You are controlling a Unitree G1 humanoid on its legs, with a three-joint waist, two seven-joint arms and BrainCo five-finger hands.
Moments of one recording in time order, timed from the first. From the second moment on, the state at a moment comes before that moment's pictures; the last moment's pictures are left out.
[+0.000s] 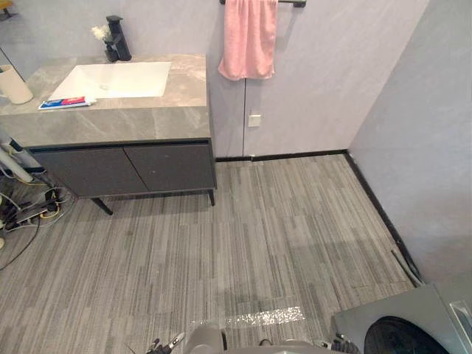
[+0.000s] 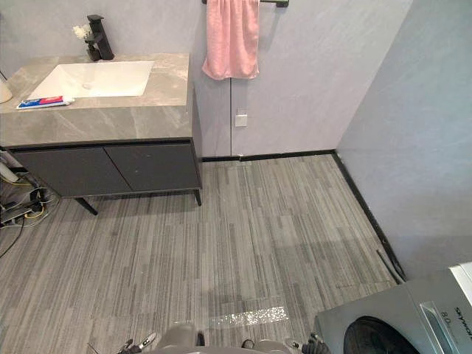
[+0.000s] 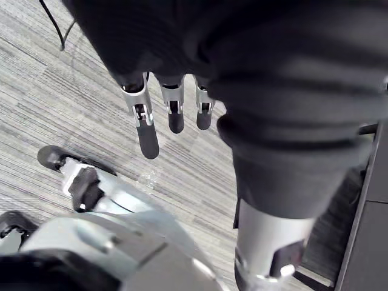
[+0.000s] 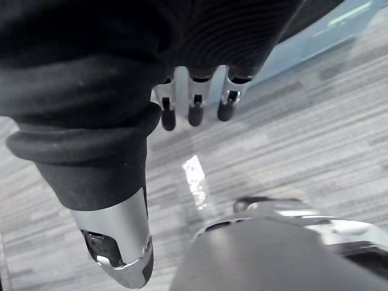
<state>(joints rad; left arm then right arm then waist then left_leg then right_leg) 0.18 0.01 0.47 1.06 -0.16 -0.11 -0.02 0.12 -0.08 -0.23 1.04 -0.01 -0.03 0.02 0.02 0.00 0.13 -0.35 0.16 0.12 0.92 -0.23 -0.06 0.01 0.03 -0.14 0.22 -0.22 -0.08</state>
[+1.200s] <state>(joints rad) 0.37 -0.05 -0.12 -0.29 -0.24 -0.17 0.00 0.16 -0.01 -0.02 -0.27 0.16 -0.20 -0.10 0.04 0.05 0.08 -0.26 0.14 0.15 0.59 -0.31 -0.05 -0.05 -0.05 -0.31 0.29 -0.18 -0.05</state>
